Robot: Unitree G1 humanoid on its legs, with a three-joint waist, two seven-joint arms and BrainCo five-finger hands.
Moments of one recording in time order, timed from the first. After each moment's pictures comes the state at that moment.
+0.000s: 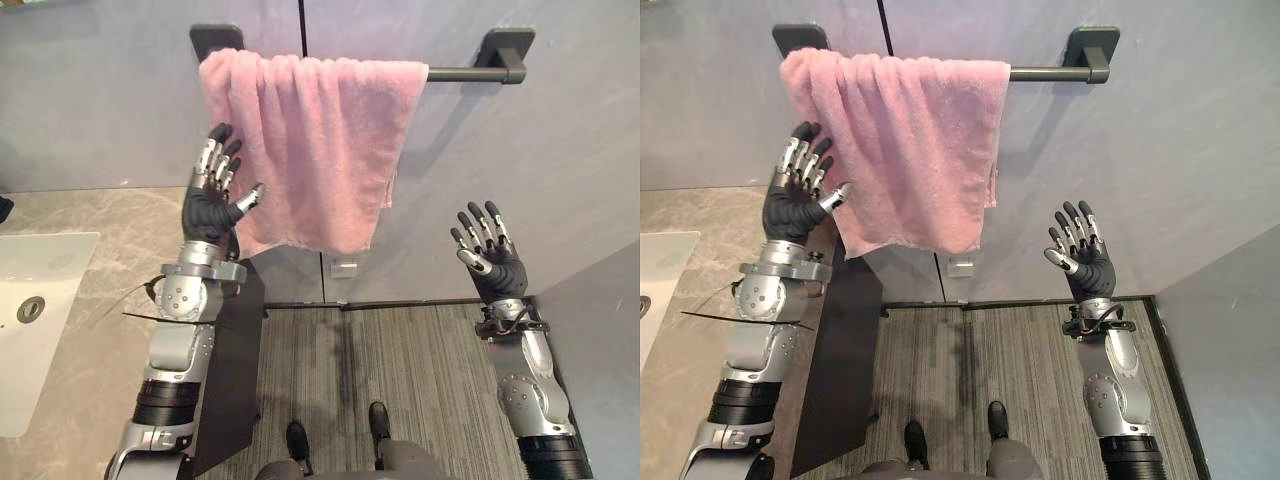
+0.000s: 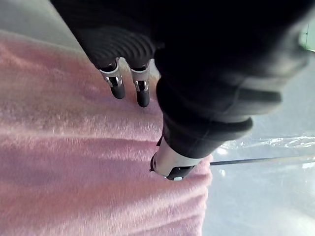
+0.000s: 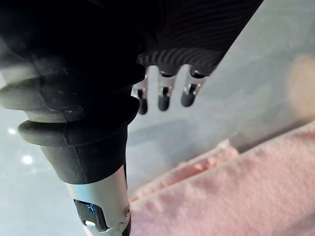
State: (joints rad) left arm -0.29 0.33 0.05 -0.12 -0.33 -0.16 0.01; right arm -0.03 -0.30 -0.05 -0.09 0.78 -0.15 0.15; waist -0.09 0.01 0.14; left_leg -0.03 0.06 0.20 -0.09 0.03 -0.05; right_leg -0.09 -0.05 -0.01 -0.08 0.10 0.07
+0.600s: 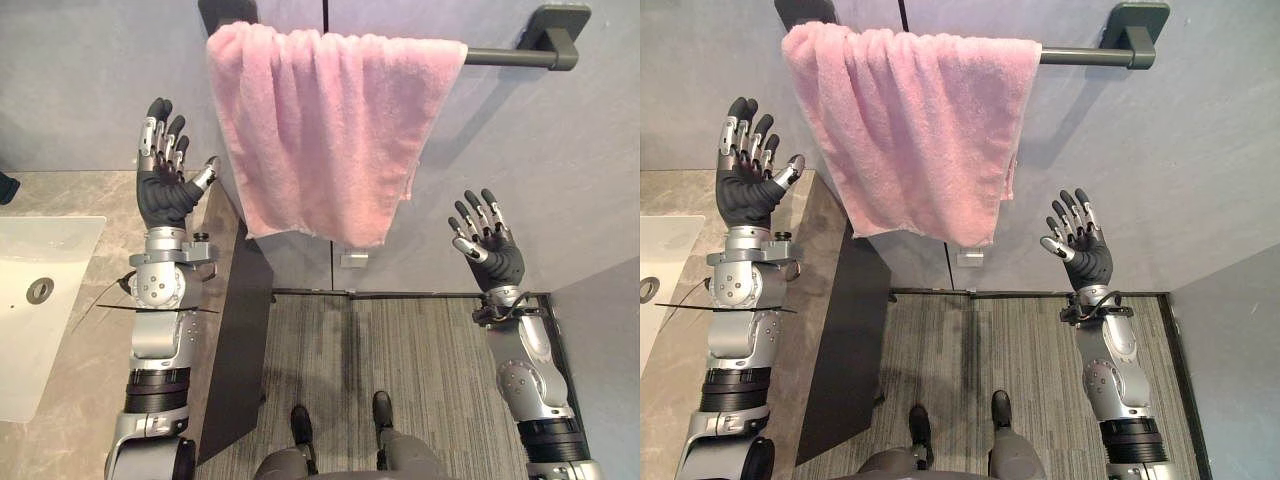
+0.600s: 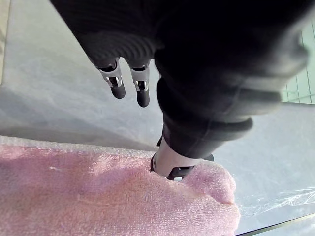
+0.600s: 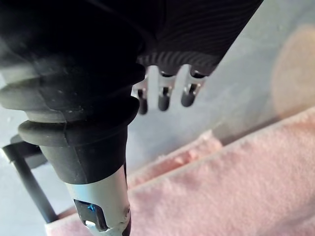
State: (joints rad) left arm -0.32 0.31 0.15 -0.09 -0.28 -0.18 0.10; right arm -0.10 -0.31 -0.03 -0.06 0.77 -0.15 0.11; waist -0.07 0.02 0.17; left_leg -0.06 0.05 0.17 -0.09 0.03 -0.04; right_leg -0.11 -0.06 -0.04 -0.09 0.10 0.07
